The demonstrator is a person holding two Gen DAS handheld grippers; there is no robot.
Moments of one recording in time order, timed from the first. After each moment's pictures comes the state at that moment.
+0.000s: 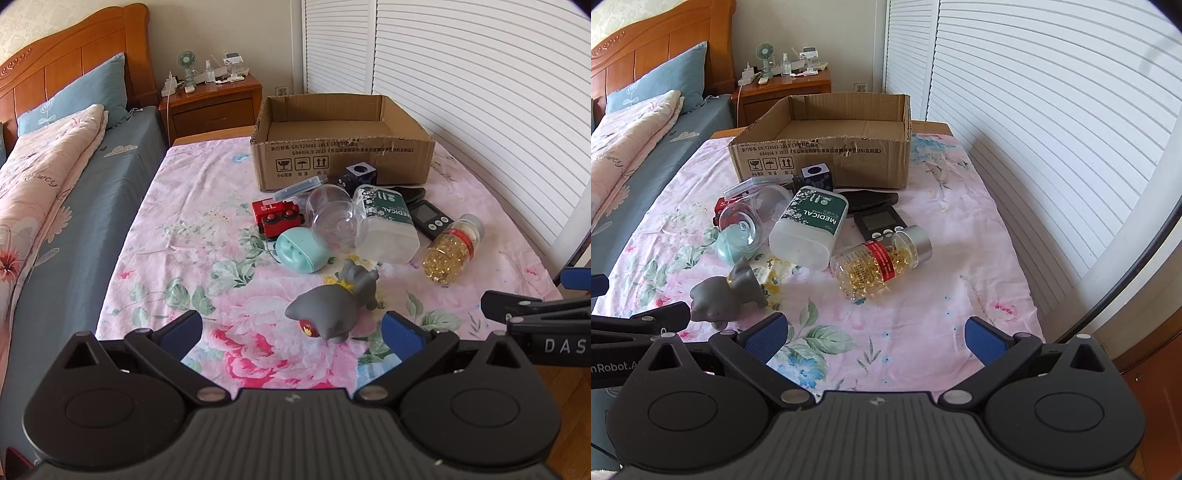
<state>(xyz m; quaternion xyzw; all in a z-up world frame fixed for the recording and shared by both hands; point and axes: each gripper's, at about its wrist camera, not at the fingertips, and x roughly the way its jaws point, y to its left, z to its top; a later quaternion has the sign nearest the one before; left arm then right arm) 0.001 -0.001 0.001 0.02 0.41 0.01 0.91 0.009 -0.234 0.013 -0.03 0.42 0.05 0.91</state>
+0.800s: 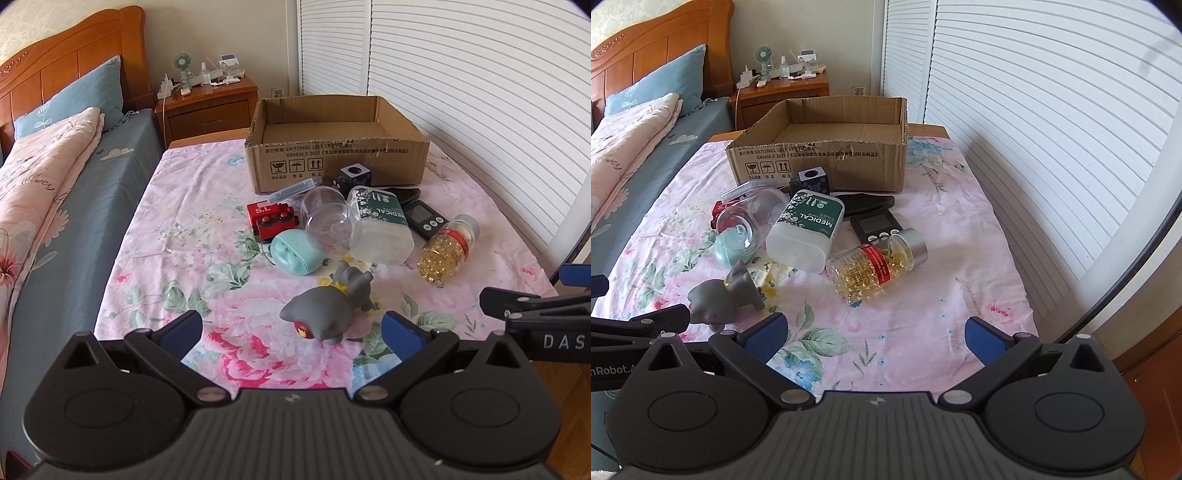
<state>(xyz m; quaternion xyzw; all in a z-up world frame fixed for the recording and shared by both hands) 0.000 -0.003 0.004 0.02 0.41 0.00 0.91 0.009 -0.236 0.014 -0.04 0.41 0.05 0.91</state>
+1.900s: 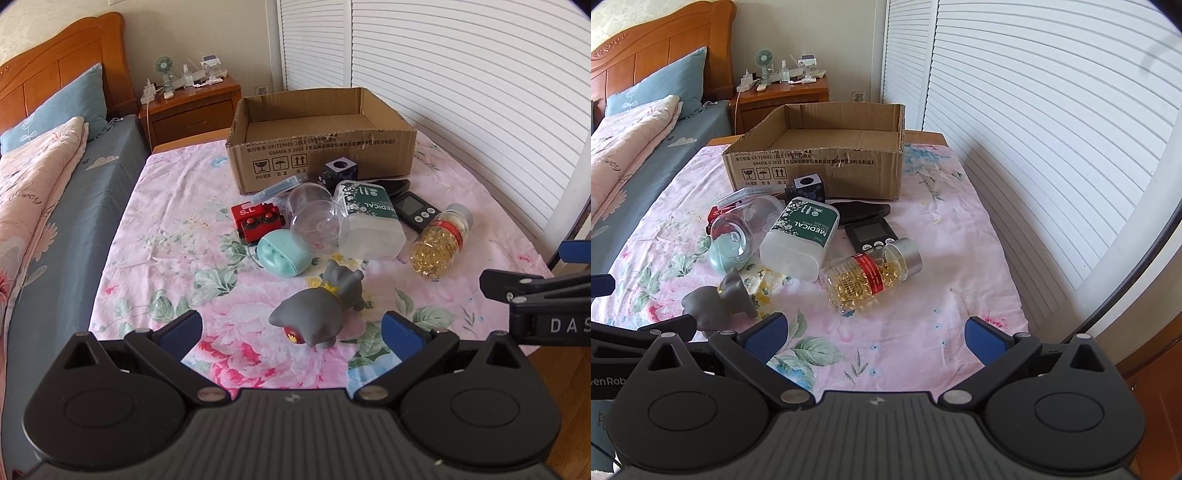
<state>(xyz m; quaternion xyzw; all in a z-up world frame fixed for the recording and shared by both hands) 0.009 -0.010 -0.001 0.05 0.41 -0.03 0.91 0.012 -0.239 0.015 -0.04 0.40 0.05 0.91</state>
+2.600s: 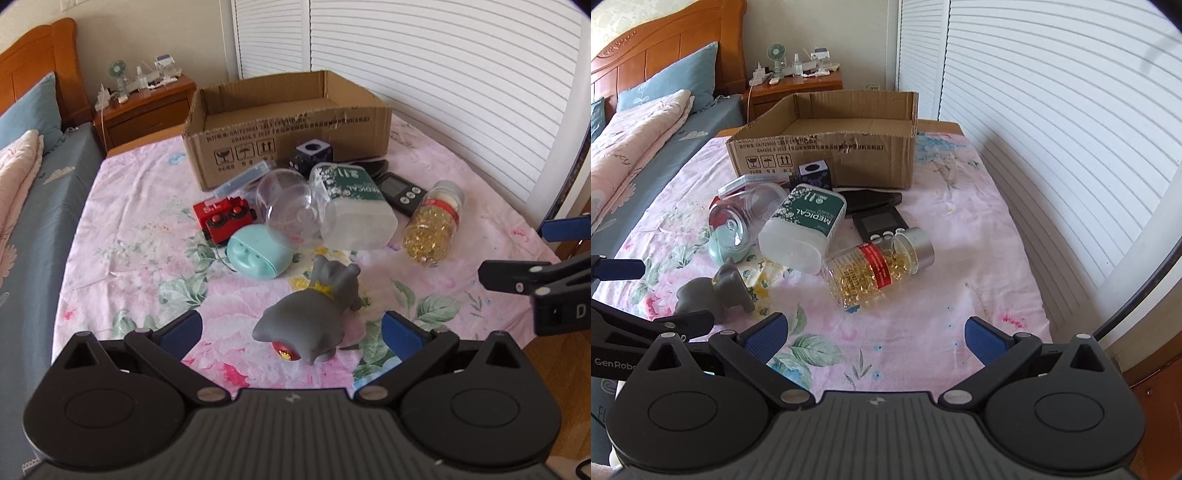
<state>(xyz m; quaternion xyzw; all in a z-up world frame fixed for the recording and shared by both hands) 0.038 -0.002 -0.035 0.07 0.42 -0.10 0.90 0.028 -0.246 -0.007 -0.04 0.41 0.08 0.91</state>
